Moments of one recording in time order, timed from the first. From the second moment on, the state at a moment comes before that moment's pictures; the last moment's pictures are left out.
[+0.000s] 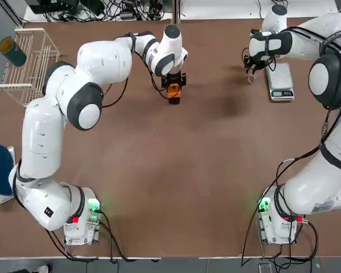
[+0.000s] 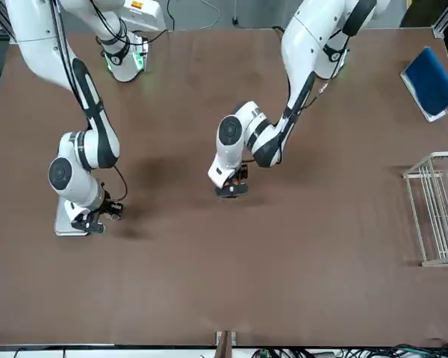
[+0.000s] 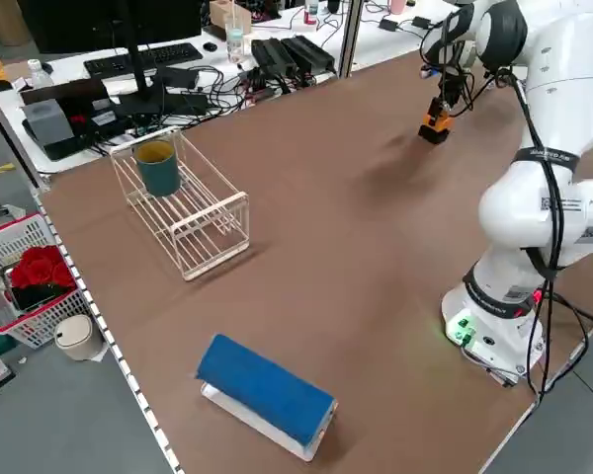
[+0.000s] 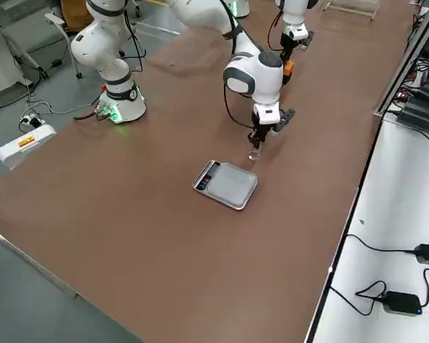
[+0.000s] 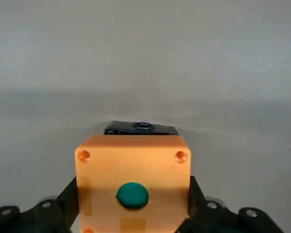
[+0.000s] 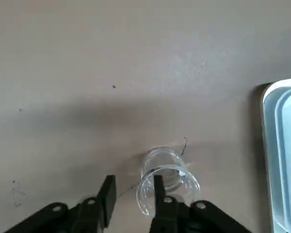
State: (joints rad) left arm -0.63 0.78 -0.22 -1.47 0.16 2.23 -0.95; right arm 0.11 0.48 -0.02 -1.98 0.02 2.47 0.23
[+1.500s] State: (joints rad) left arm -0.63 0.78 -0.22 -1.47 0.16 2.24 -0.93; right arm 0.09 0.49 -0.02 -1.98 0.02 2.49 0.23
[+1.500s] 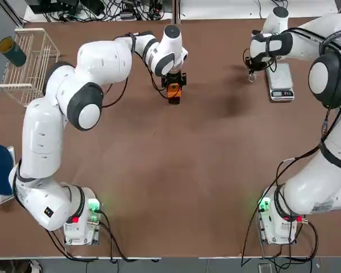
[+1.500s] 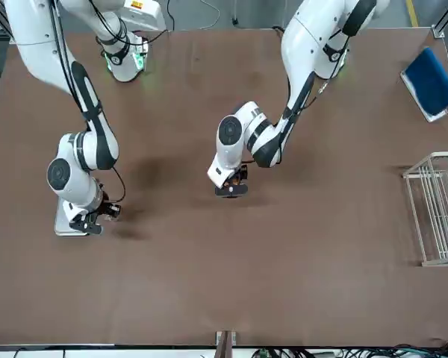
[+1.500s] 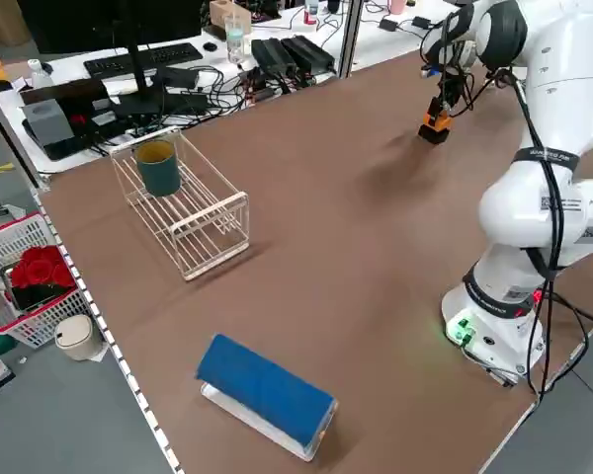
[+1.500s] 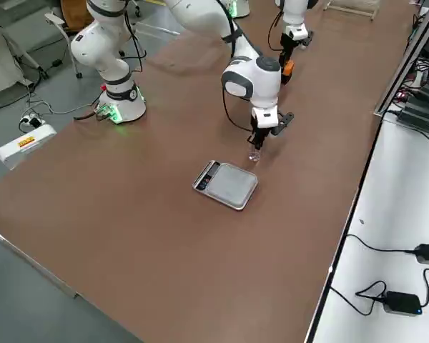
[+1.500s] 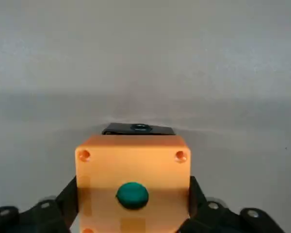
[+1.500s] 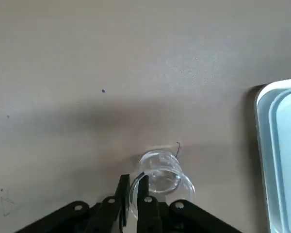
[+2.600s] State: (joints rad) left arm -0.63 0.77 -0.21 -1.44 0.16 2.24 -0.93; right arm 0.10 0.49 -0.02 -1.97 0.02 2.47 0.23
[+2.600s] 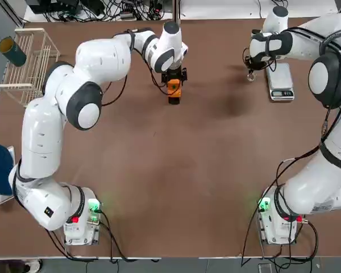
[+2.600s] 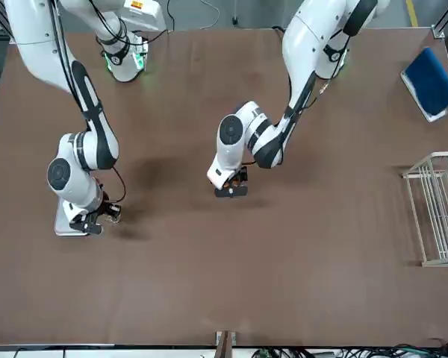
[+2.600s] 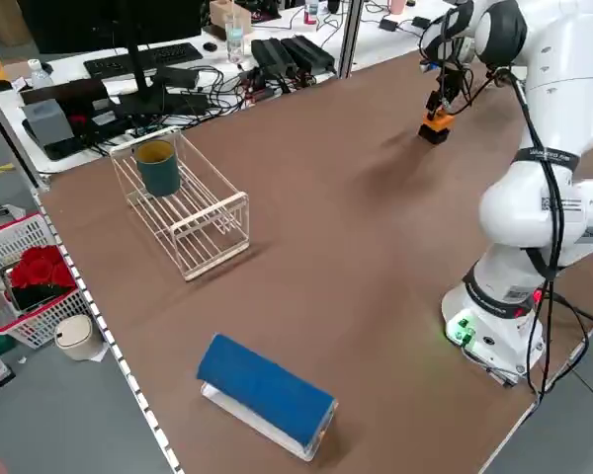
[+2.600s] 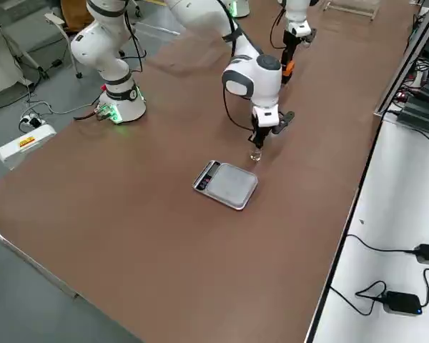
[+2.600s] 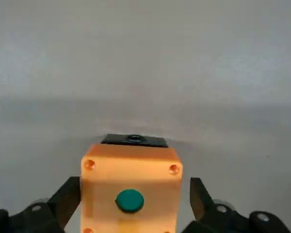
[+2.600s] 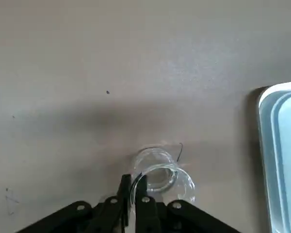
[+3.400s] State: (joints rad) left arm -0.62 0.74 -0.21 -1.41 0.16 2.17 -0.92; right arm 0.10 0.42 -0.03 -1.90 0.02 2.28 0.22
